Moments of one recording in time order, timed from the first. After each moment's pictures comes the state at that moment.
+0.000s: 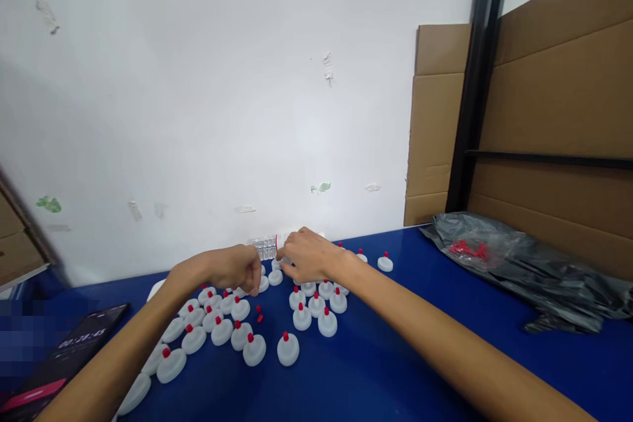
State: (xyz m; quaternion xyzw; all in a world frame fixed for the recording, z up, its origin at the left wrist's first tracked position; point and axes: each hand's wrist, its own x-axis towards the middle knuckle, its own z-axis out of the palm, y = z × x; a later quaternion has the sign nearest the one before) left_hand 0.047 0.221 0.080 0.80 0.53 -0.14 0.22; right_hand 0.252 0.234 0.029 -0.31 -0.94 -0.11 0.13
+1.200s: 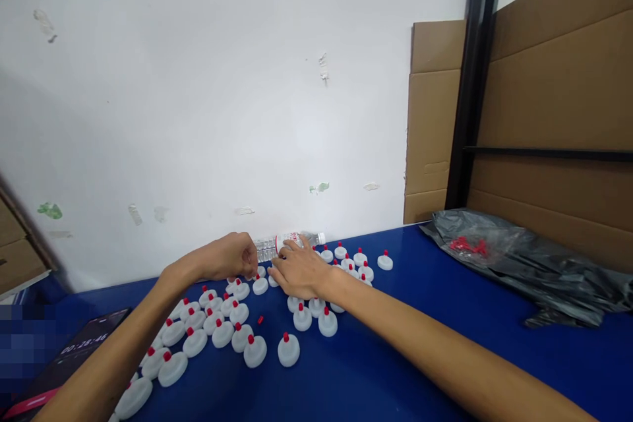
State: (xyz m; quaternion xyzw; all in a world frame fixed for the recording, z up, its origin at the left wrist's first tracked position) left_hand 0.039 0.230 0.086 0.83 0.54 -0.05 0.14; right_hand 0.232 0.229 -0.008 -0.38 -0.91 -0.08 0.15
